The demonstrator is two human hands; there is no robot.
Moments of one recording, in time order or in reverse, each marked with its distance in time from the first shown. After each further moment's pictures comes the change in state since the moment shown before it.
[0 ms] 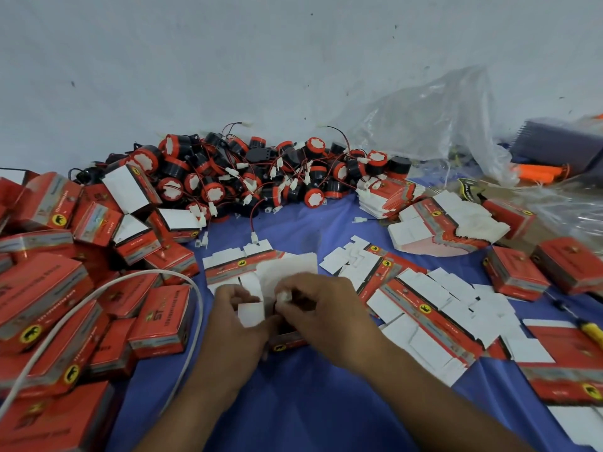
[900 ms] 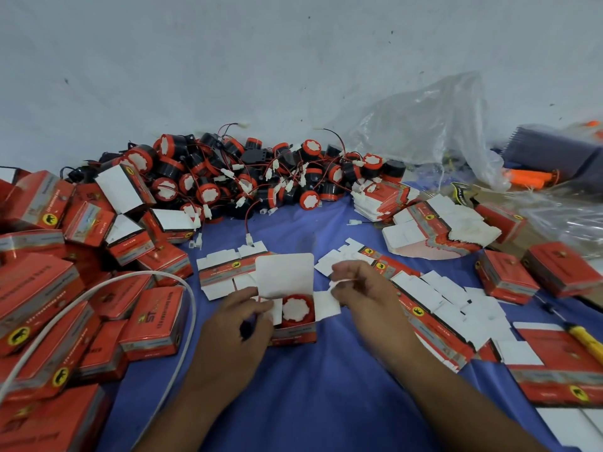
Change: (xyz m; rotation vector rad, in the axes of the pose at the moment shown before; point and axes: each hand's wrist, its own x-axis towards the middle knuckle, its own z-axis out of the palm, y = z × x) left_hand 0.007 -0.021 -0.006 0.424 -0.016 0.365; right_hand -0.011 0.051 -0.026 0.425 0.289 0.276
